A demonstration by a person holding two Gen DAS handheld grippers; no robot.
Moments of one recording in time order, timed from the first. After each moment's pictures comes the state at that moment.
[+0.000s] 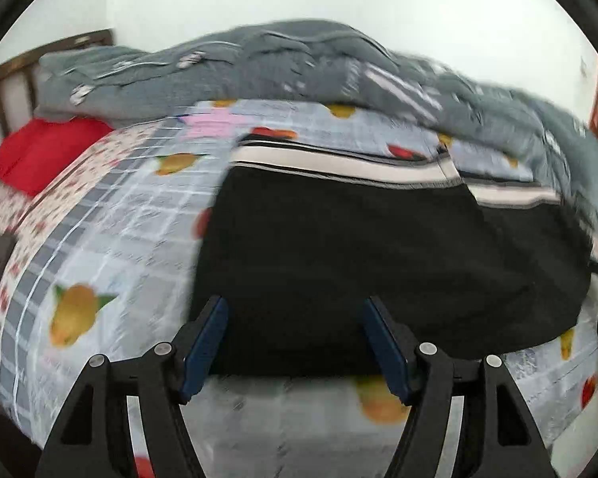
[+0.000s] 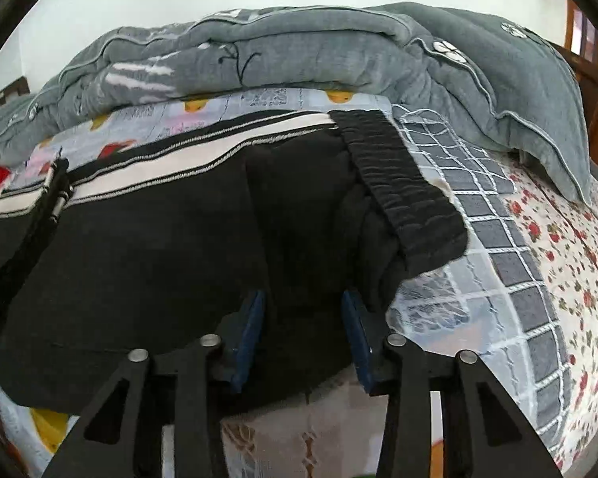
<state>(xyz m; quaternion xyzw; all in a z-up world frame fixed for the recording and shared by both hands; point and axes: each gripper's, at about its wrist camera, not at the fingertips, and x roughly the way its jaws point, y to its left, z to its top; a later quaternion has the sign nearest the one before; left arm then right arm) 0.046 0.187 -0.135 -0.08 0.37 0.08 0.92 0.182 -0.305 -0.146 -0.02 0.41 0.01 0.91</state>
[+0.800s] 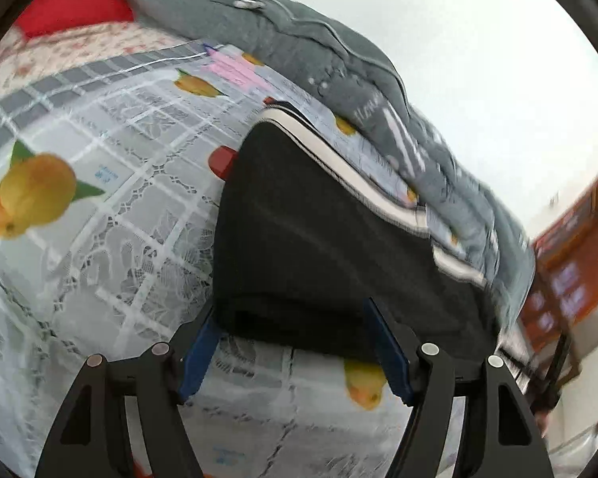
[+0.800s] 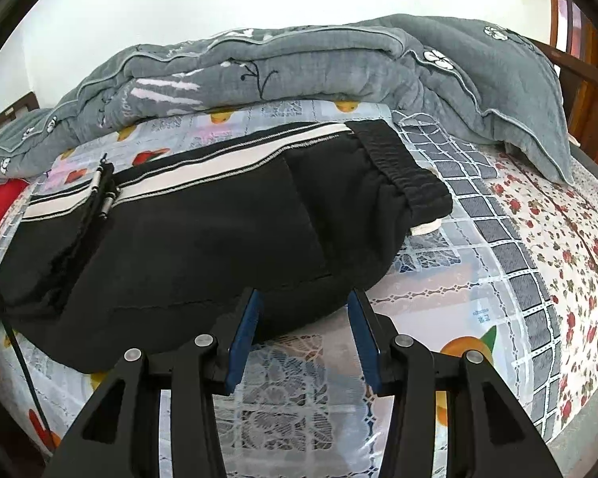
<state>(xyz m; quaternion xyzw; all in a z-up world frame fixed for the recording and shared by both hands) 0.031 0.254 -0.186 -0.36 0.34 -0.03 0.87 0.126 -0.274 -0.123 0.00 0.40 0.01 0.92</state>
